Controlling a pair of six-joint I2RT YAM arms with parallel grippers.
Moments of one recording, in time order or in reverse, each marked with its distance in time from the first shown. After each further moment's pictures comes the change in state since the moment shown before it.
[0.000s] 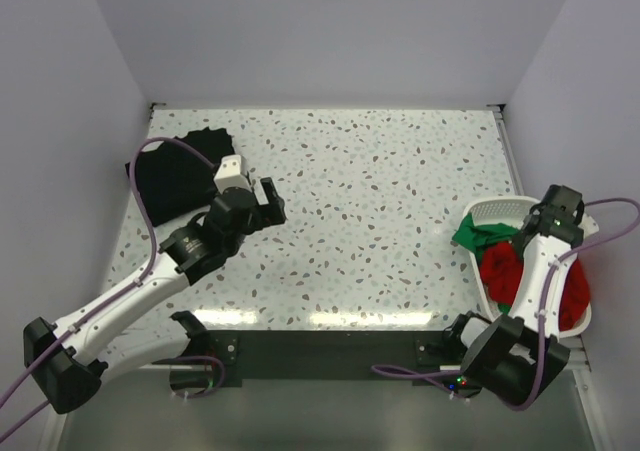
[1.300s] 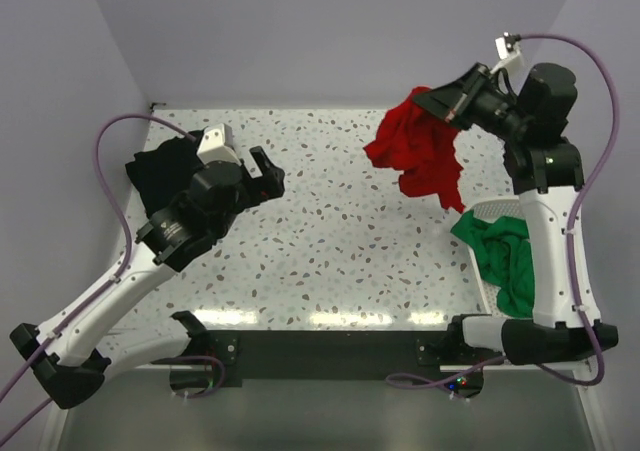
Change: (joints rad) left arm 0.002 0.046 0.311 -0.151 0.019 -0.047; right arm 0.550 0.169 0.766 0.325 -0.898 0.210
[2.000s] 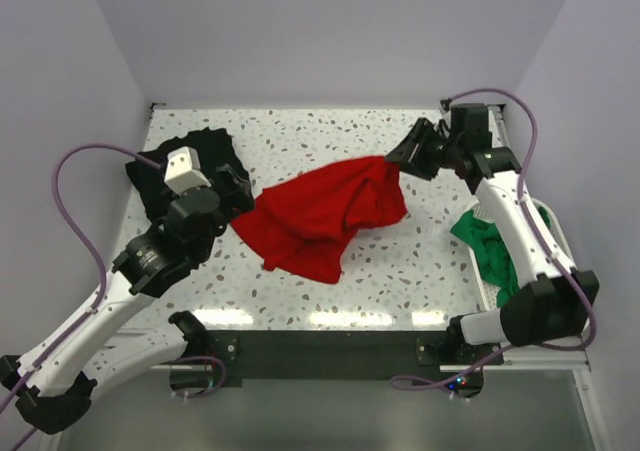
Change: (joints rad) left arm 0.002 -0.197 -0.118 -0.083 -0.209 -0.023; right arm 0.222 0.095 -0.232 -0.082 0.225 -0.065
